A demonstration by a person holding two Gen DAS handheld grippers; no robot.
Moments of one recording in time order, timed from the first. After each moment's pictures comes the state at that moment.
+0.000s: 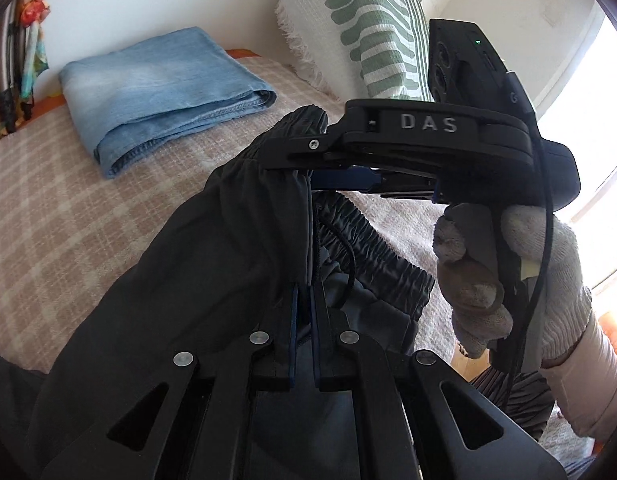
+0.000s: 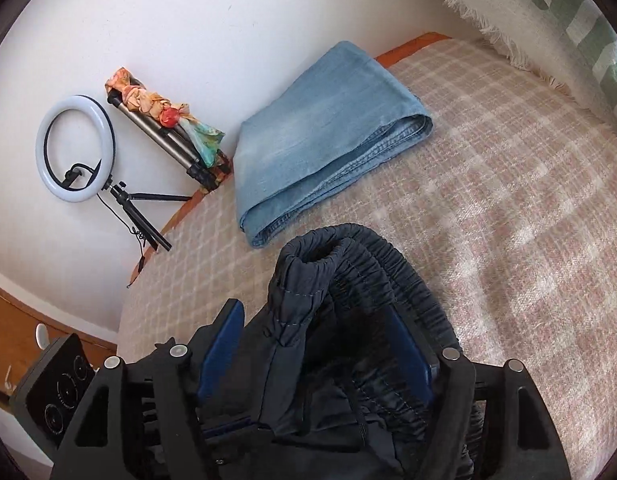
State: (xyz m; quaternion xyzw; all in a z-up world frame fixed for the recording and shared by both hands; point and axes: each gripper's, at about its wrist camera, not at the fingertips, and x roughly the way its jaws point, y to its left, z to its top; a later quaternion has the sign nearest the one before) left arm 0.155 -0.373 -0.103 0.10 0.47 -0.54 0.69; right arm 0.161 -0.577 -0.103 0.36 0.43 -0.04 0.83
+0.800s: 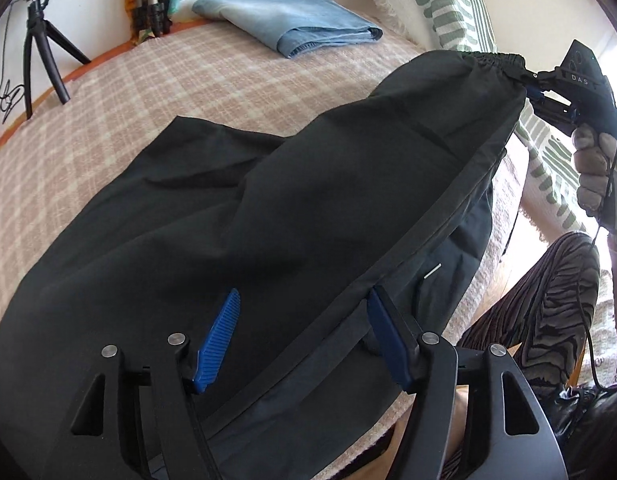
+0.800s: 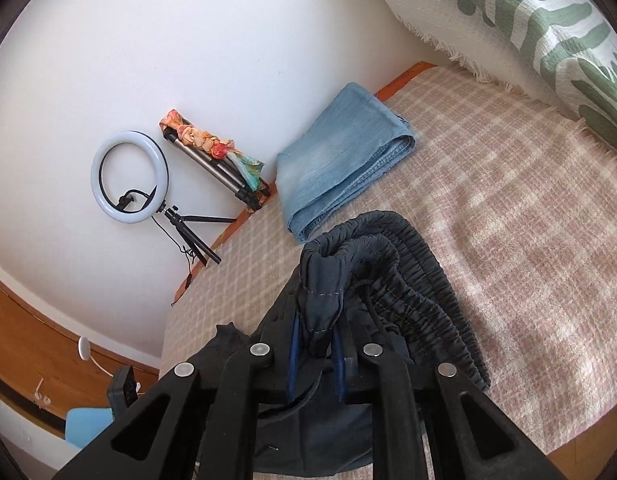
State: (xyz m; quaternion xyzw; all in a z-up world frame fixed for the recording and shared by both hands) left arm 0.147 -0.193 -0.112 0.19 0.52 -0.43 0.71; right arm 0.037 -0.565 -0.058 0.42 0.34 -0.03 0.84
